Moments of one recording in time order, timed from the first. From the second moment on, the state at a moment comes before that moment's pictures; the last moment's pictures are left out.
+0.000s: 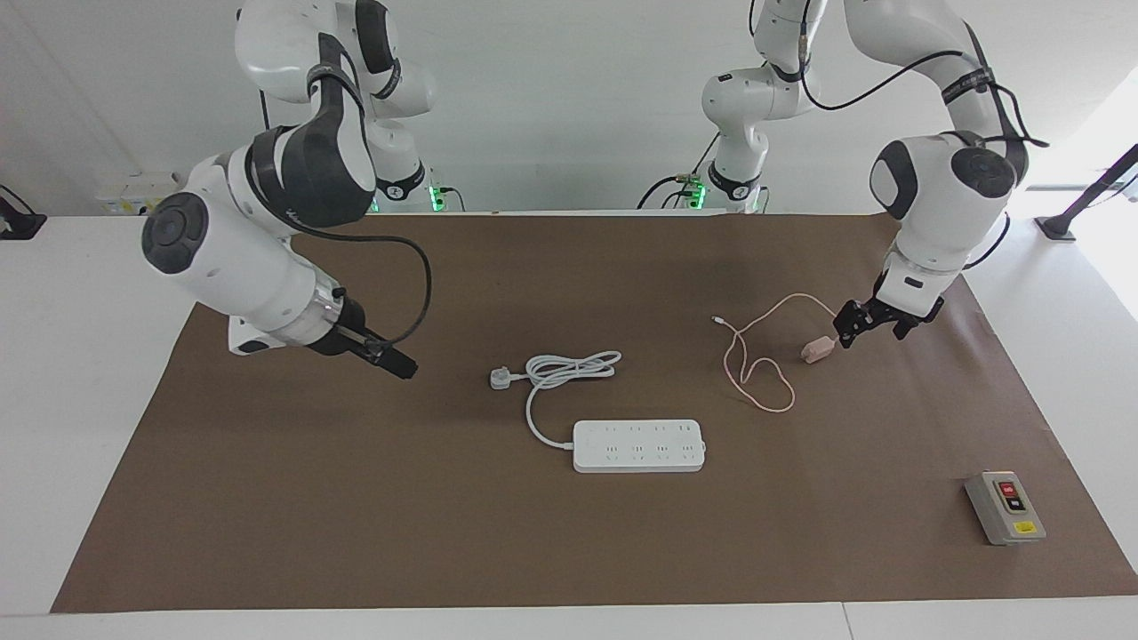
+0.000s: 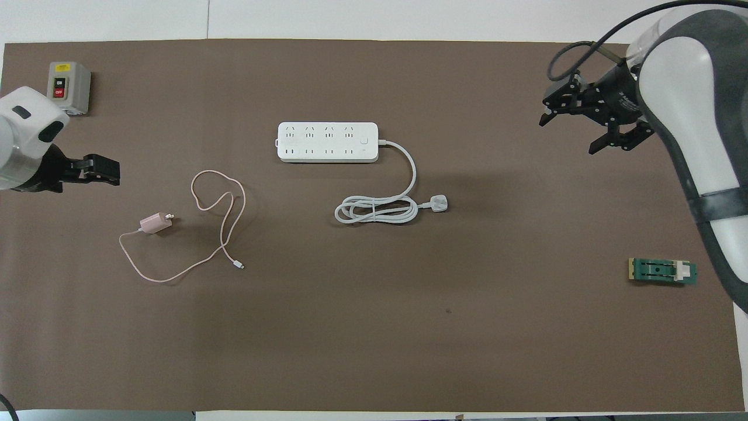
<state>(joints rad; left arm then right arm) 0.08 0.04 -0.09 -1.76 0.08 1.78 -0.15 0.03 0.42 -0.06 -1.24 0.22 1.48 0.31</state>
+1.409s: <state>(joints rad) 0.05 0.00 -0.11 -1.76 0.00 1.67 -0.16 -0.02 0.00 -0.07 -1.64 -0.04 1.60 -0.08</state>
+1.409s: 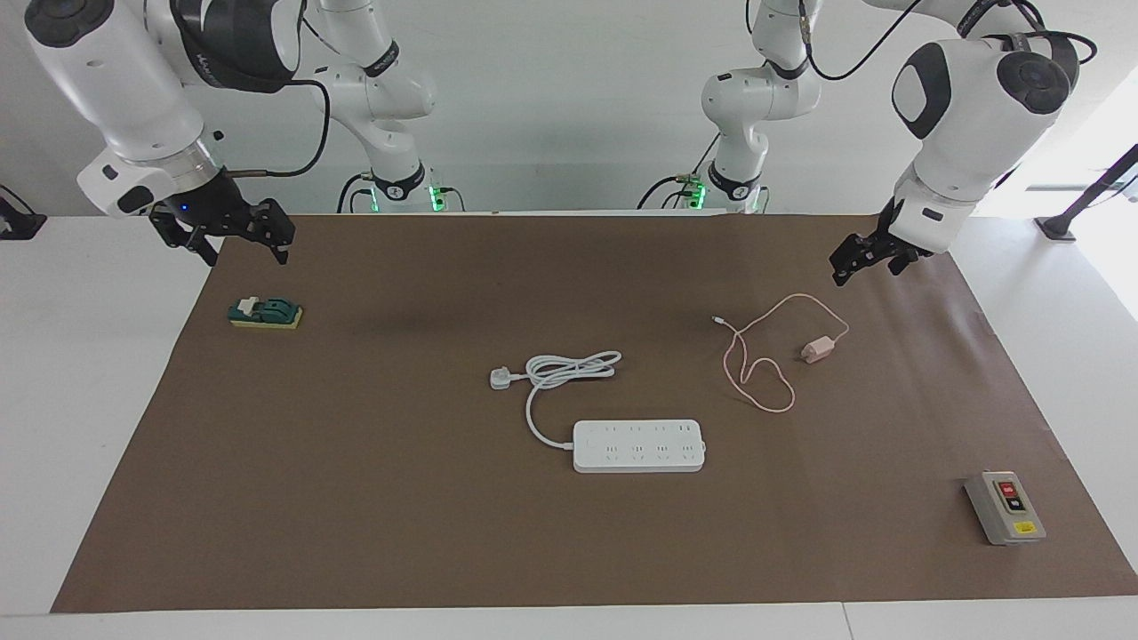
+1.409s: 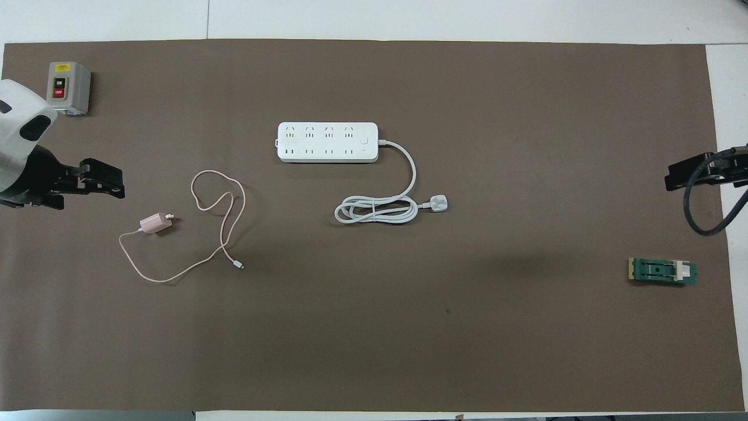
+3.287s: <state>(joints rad) 0.03 -0.02 -0.12 -1.69 -0.02 1.60 -0.08 -0.09 -0.01 0.03 -1.61 -0.03 1.56 -0.05</state>
